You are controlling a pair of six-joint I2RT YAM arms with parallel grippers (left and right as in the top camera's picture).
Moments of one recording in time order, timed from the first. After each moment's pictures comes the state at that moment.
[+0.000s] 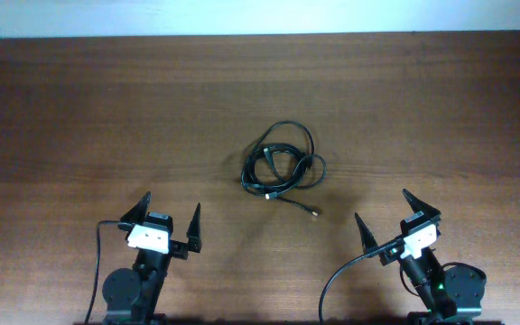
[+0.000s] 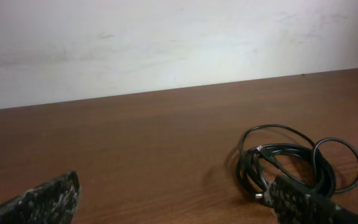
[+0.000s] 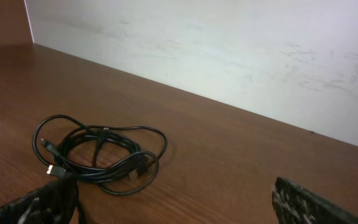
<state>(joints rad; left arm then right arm) 0.00 0.01 0.01 -0.06 0.21 0.06 -0.02 0.02 0.01 -0.04 -0.45 -0.16</state>
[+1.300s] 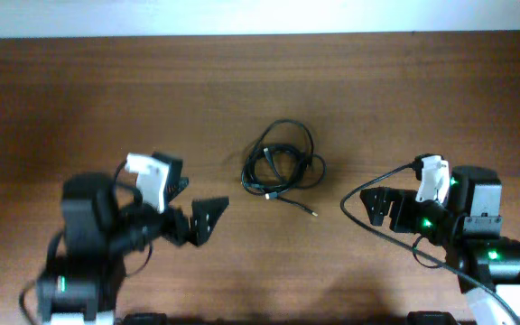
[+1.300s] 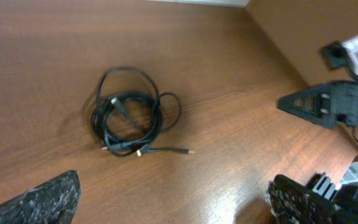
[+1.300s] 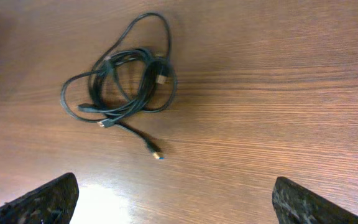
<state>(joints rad) 0.00 0.77 0.93 -0.81 0.70 -0.02 -0.02 0.88 0.77 -0.76 -0.41 0.20</state>
